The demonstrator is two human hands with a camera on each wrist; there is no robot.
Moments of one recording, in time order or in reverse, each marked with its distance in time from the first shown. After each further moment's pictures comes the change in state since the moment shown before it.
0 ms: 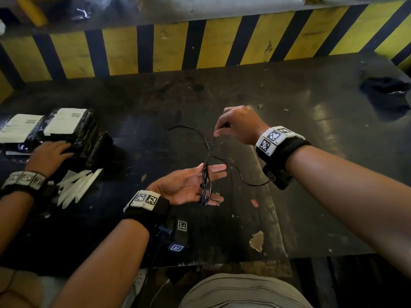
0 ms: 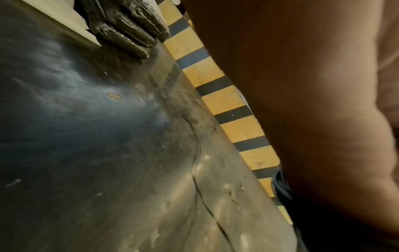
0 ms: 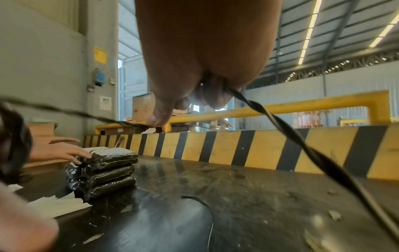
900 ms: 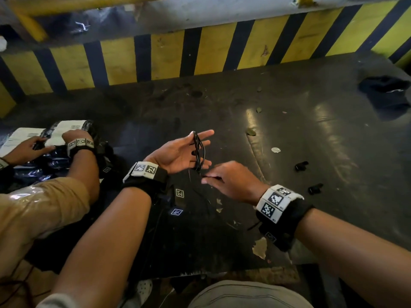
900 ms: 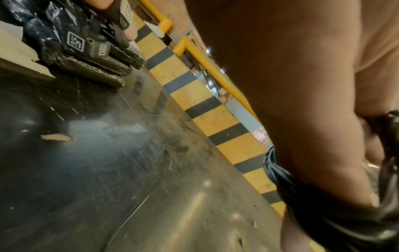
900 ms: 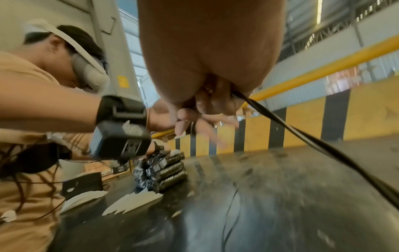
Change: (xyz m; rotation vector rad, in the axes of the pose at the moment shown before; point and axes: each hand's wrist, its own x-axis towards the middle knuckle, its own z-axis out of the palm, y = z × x) left_hand 0.019 0.081 -0.018 0.105 0.220 0.155; right_hand -0.079 -0.047 0.058 0.204 -0.127 -0.023
